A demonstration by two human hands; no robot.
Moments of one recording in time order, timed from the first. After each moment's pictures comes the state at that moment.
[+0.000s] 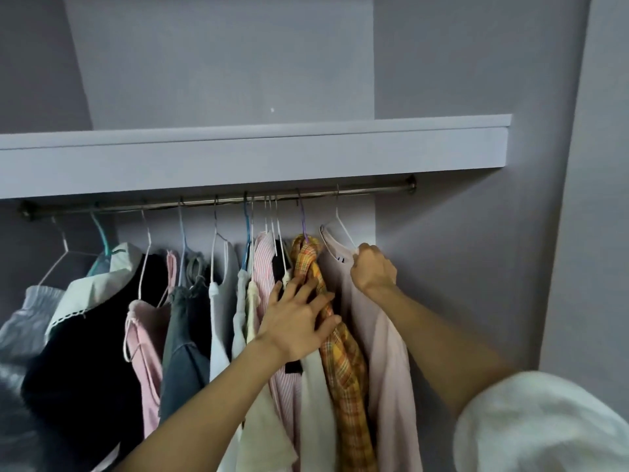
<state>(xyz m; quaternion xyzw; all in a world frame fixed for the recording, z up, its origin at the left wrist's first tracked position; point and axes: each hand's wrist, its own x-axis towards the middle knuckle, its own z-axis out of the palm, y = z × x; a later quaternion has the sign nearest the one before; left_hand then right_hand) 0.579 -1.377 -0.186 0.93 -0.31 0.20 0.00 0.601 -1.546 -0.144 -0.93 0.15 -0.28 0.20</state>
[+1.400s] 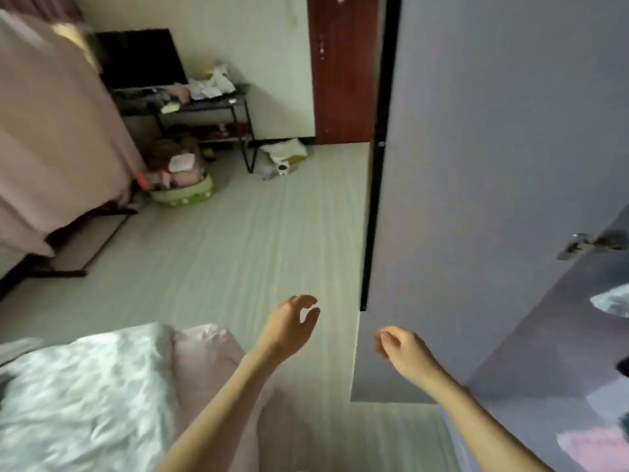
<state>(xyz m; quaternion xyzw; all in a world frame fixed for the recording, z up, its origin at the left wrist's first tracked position) 0.022 -1.014 -0.289 0.75 0.57 0.20 0.28 0.230 -1.087 -0.317 -0.71 -0.51 0.40 0.27</state>
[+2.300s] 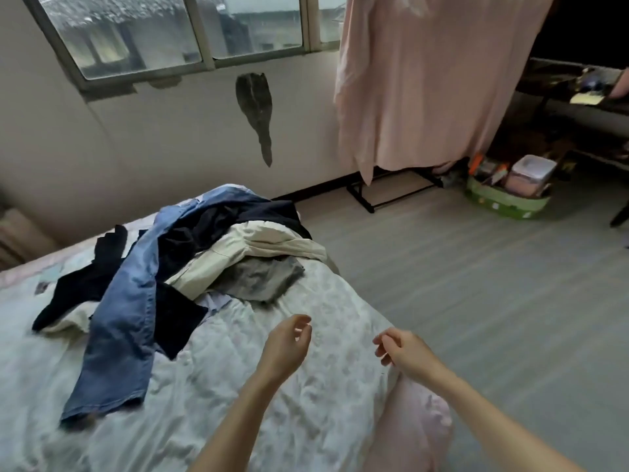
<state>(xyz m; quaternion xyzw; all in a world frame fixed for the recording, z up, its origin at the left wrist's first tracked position) -0.424 -1.017 -0.334 0.26 0.88 0.37 0.17 -0.290 -0.836 -0.341 -0.32 -0.79 0.52 -0.03</state>
